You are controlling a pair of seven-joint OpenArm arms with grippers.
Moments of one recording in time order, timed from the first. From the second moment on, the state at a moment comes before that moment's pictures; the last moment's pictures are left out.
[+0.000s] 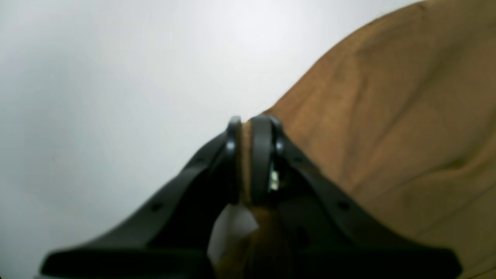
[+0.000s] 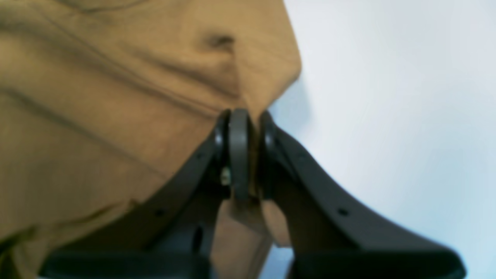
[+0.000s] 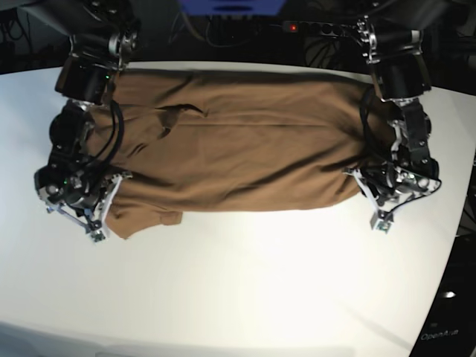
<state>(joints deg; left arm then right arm) -11.5 -10.1 -15.7 72.9 2.3 -30.9 53.8 12.0 3.9 20.7 83.1 -13.1 40.8 -57.0</state>
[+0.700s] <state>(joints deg) -4.1 -9.4 -17.9 94.3 1.9 -36.0 60.0 -4.1 4.3 14.3 107.6 -13.1 41.1 -56.8</state>
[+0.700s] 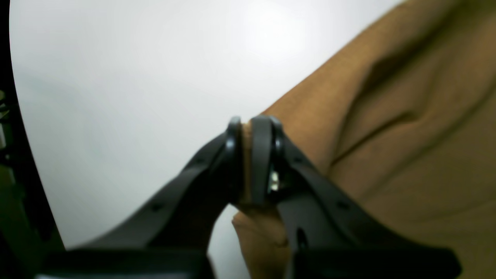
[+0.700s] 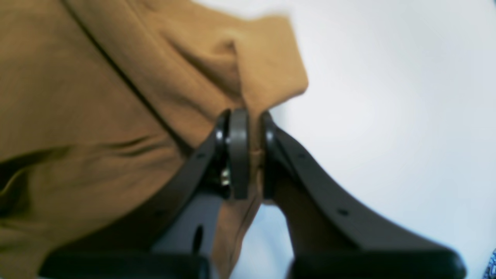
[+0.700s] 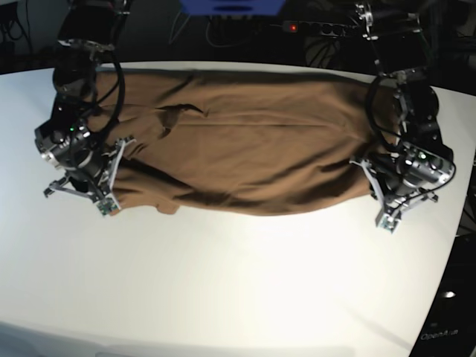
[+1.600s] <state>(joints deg) -1.7 -11.5 -24.1 94.2 2.6 -39.5 60.3 -13.6 7.7 14.5 108.6 -16.8 41.3 -47.5</state>
